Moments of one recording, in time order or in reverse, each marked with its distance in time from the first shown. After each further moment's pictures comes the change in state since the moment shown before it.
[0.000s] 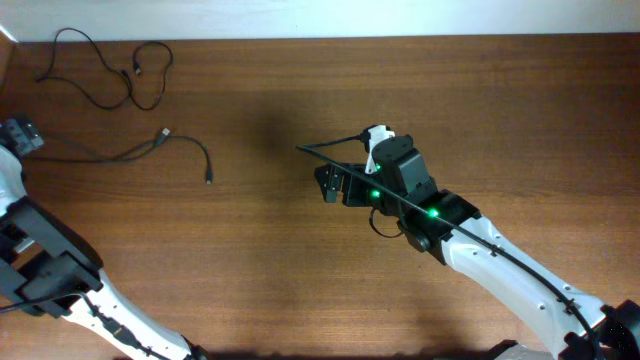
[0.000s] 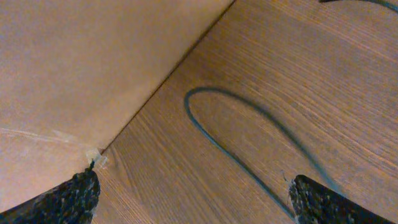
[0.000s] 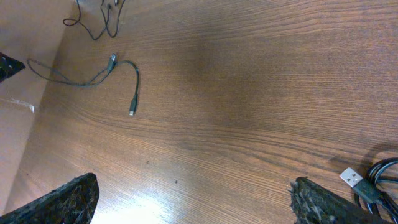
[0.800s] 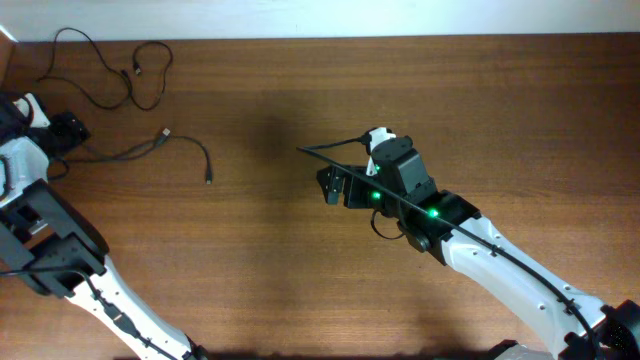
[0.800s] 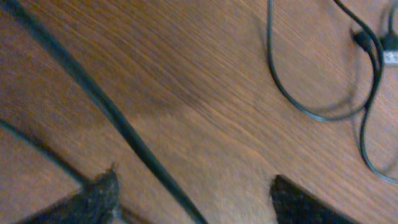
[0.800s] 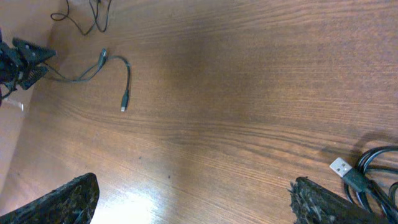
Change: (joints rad) left arm -0.064 0.124 0.000 -0.018 0.370 -0.213; right arm 0.000 0.000 0.000 -0.032 0.016 0.000
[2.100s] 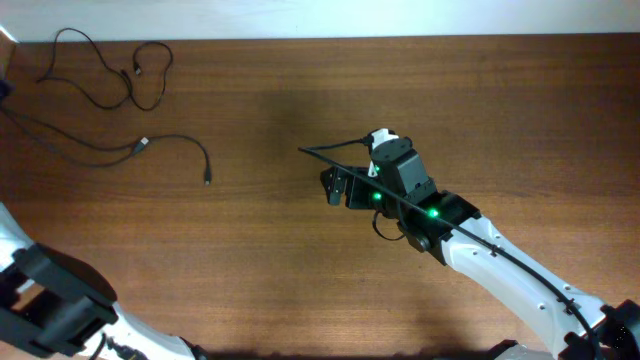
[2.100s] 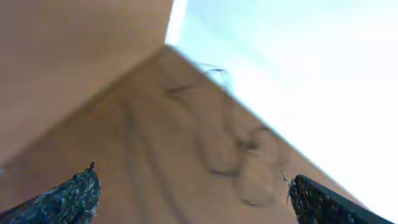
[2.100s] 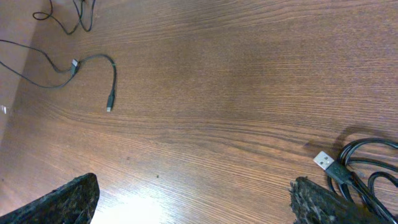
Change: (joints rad) left arm 0.080 -0.395 0.111 -0.176 0.092 -0.145; right arm 0.000 0.000 0.000 -0.032 0.033 0.000
